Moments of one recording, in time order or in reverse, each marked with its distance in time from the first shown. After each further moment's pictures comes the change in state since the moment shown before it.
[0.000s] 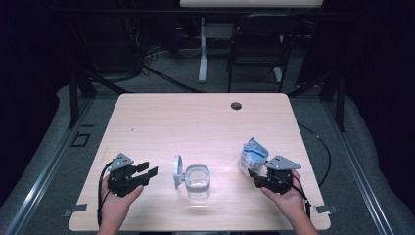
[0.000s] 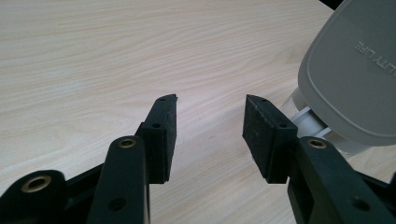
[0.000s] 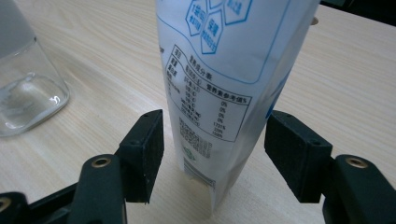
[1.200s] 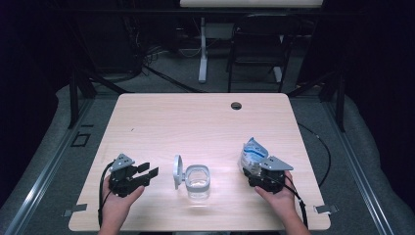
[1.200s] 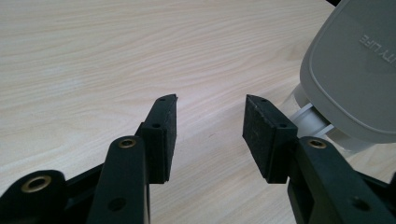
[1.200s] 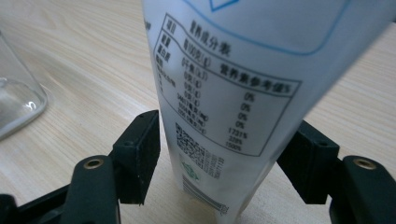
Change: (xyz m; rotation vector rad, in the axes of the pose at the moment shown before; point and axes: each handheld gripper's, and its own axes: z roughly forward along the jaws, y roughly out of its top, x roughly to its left) left arm -0.001 -0.001 0.002 0.009 -0.002 0.003; right arm 0.005 -0.011 0.026 -0.030 -0.036 0.002
